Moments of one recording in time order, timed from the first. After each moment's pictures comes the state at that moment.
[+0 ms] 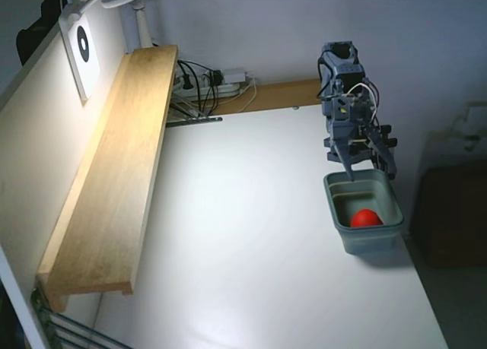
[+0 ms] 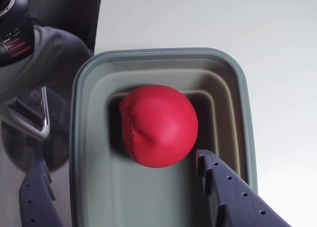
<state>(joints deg) -60.3 109.5 109.3 38.3 -90.2</state>
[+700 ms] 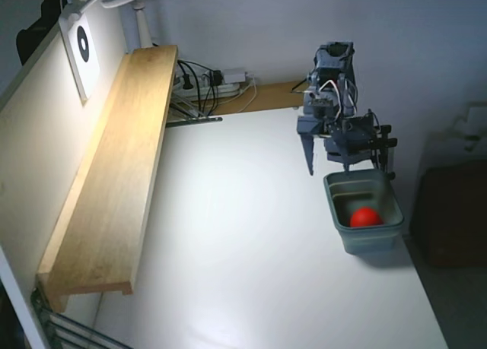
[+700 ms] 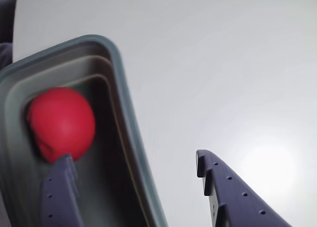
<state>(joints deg) -44.2 109.6 103.3 49.9 -90.2</state>
